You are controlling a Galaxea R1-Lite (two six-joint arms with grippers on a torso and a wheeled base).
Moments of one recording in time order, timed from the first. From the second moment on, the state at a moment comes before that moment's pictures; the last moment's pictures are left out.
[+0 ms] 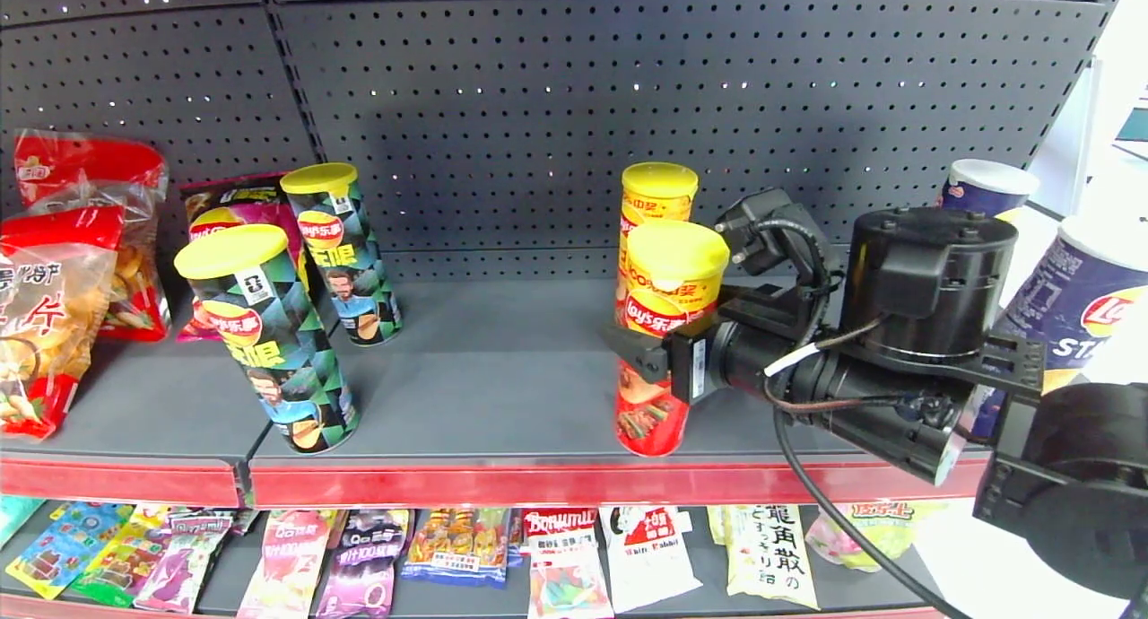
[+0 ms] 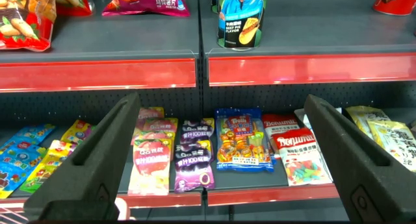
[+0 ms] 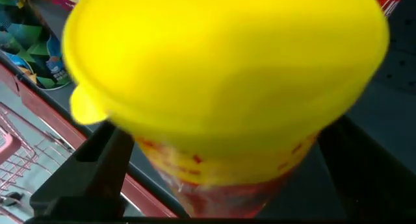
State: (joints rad) left arm 0.01 0.00 0.00 0.00 -0.05 0.00; right arm 0.76 1.71 -0.84 -0.69 -0.14 0.01
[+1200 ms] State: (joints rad) left arm 0.01 0.00 0.00 0.00 -0.05 0.00; right arm 0.70 1.70 -0.88 -0.70 0.12 -0.07
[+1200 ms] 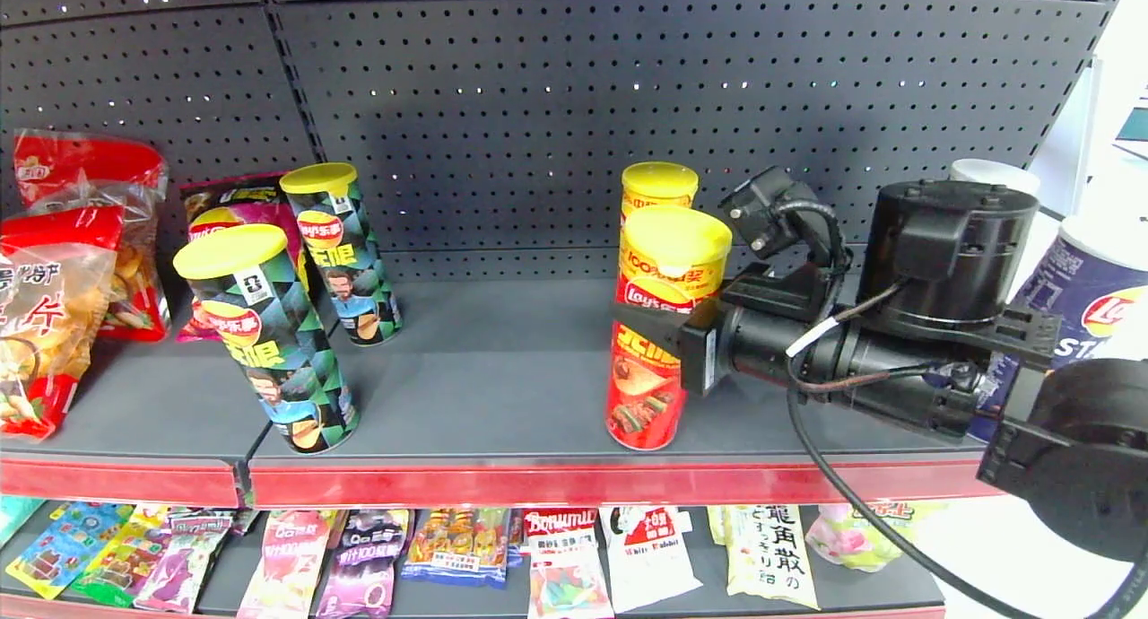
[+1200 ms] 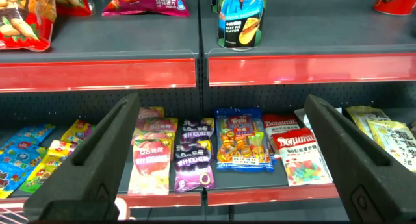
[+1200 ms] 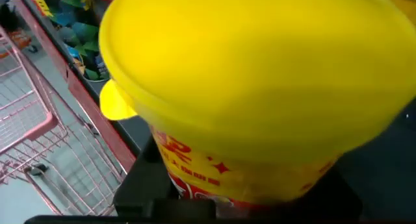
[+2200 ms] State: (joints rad) left arm 0.01 0.00 0.00 0.00 -0.05 0.00; right arm 0.58 1.76 -0.92 -0.69 0.51 -0.25
